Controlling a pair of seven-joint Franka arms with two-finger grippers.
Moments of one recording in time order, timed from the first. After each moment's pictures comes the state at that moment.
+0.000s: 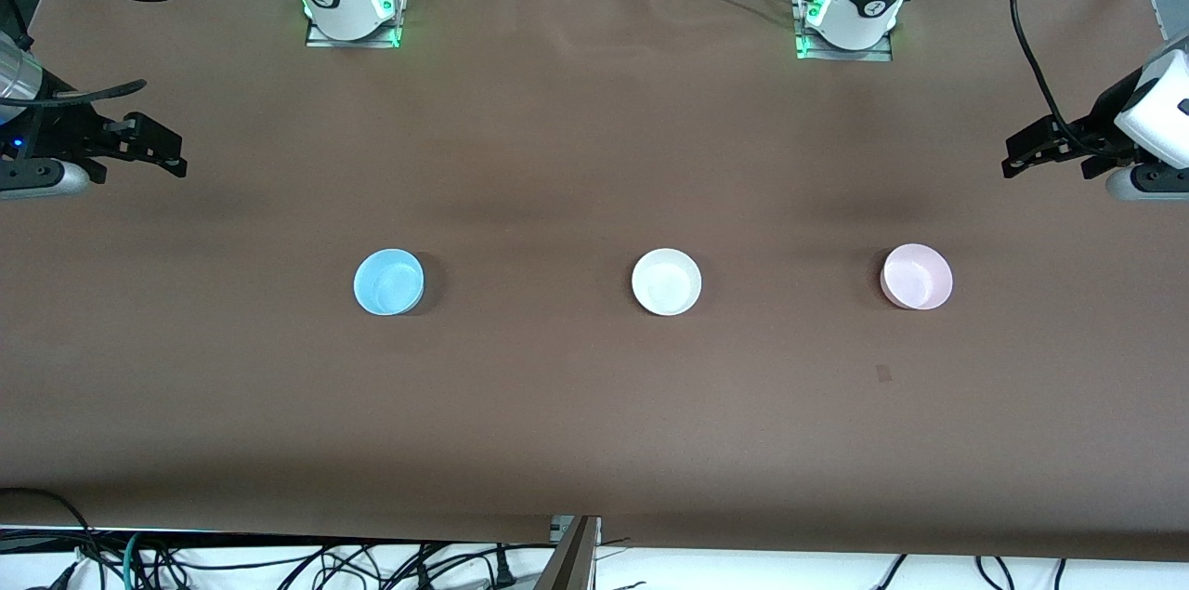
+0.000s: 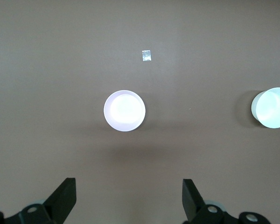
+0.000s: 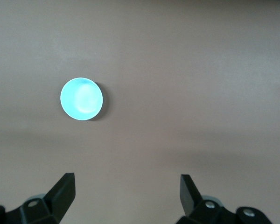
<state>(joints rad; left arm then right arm) 0.05 0.02 -0.04 -1.63 -0.01 1.61 -0.02 0.10 0.04 -0.09 -1.63 0.00 1.66 -0.09</state>
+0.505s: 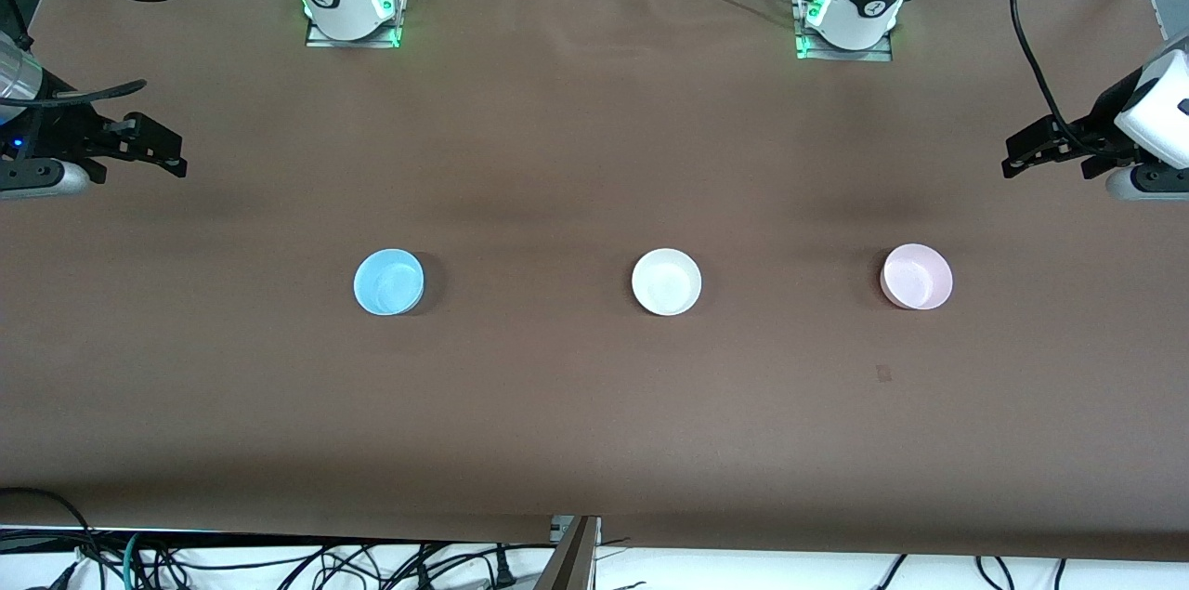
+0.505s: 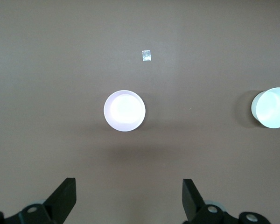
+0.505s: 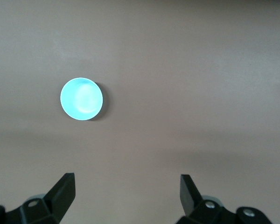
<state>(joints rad) 0.05 0.02 -0.04 -1.63 -0.01 1.61 -0.02 0.10 0.04 -0.09 -1.63 0.00 1.66 -0.09</state>
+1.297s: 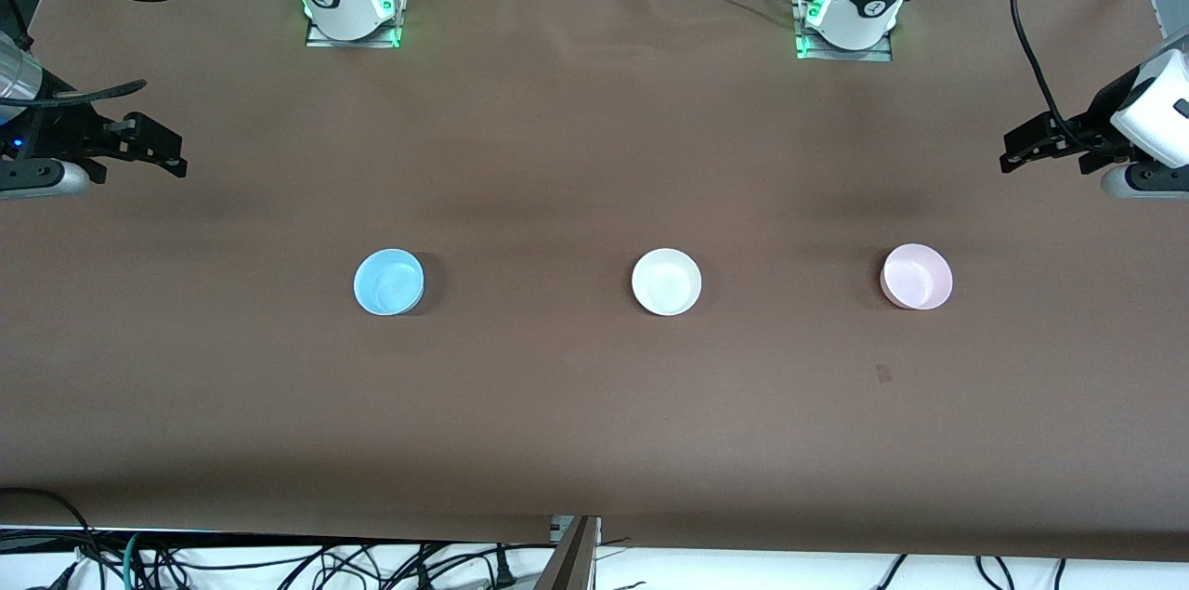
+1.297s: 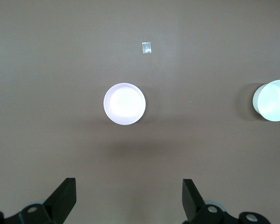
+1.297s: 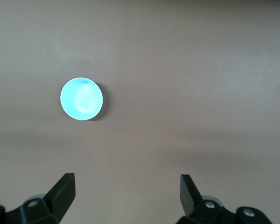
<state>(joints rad) 0.06 0.02 -0.04 -1.63 -0.01 1.57 -0.01 0.10 0.04 -0.09 -1.63 0.00 1.66 -0.09</state>
